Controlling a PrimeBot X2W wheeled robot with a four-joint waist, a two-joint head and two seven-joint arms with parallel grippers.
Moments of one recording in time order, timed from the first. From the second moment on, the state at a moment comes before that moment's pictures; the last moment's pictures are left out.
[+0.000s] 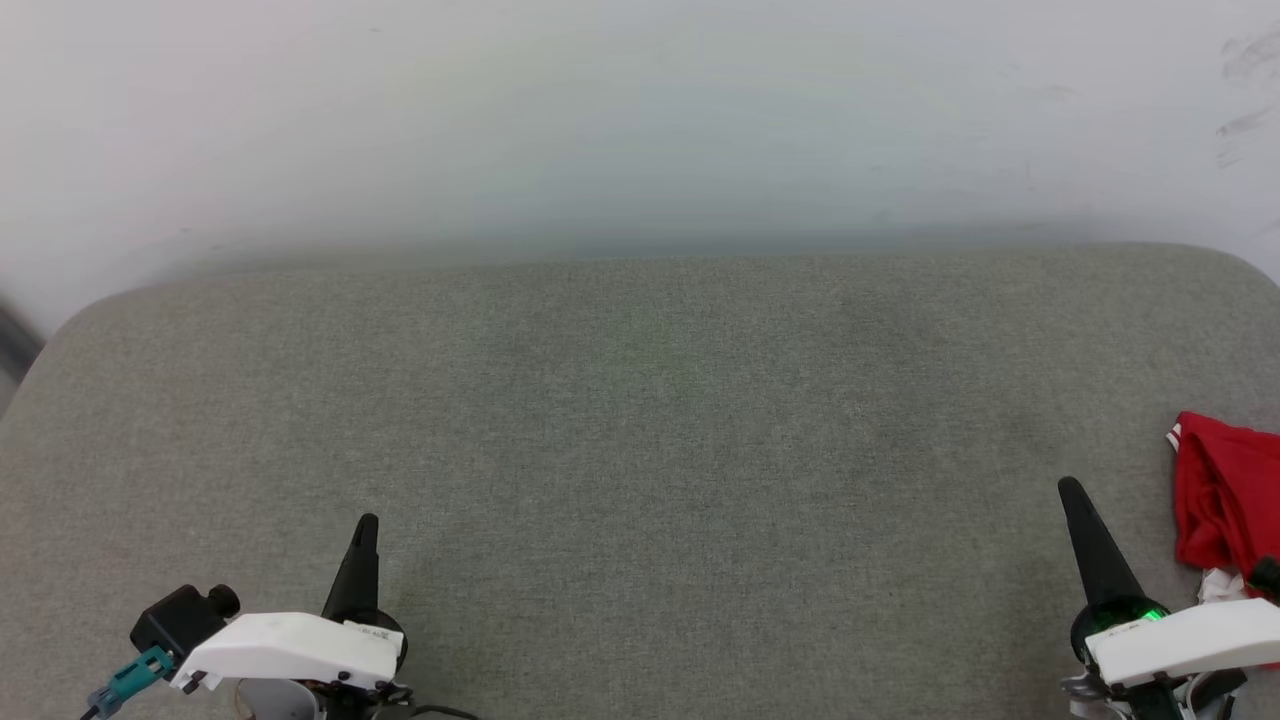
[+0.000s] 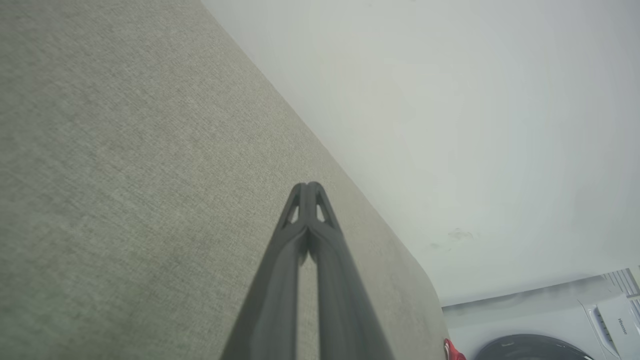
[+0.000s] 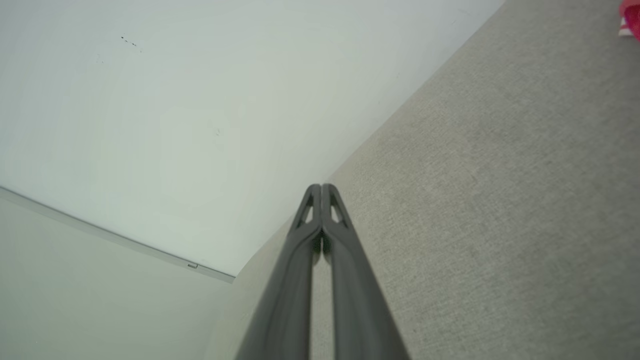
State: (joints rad) left arm -0.06 0.09 0.00 0.25 -1.04 -0.06 -0.04; right arm 0.01 -0.07 -0.09 0.08 1.00 0.13 0.08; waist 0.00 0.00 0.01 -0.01
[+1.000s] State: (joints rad) left arm -0.08 0.07 0.06 0.25 -1.32 -0.10 0.03; right arm -0.04 -0.06 -0.10 0.16 1.30 0.13 0.10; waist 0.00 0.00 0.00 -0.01
